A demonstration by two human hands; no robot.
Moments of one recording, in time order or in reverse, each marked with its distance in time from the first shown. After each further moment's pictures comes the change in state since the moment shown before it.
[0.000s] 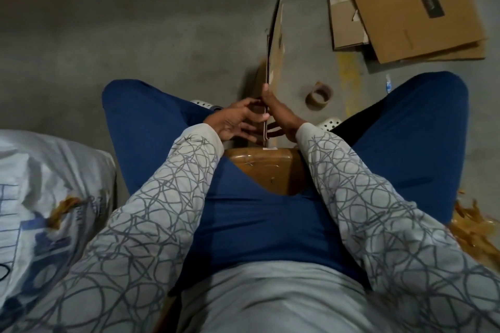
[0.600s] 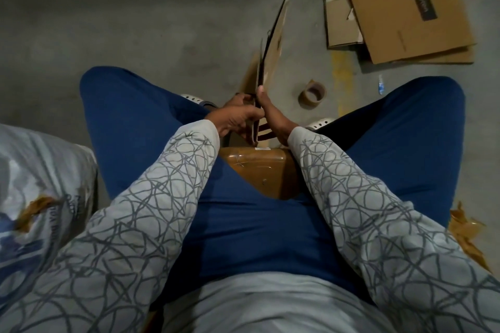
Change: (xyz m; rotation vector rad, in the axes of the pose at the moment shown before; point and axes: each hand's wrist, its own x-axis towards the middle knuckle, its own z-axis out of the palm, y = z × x) left_hand 0.017 0.000 0.015 0.196 0.179 0.088; right_hand 0.008 0.014 0.003 0.027 -0.002 0.054
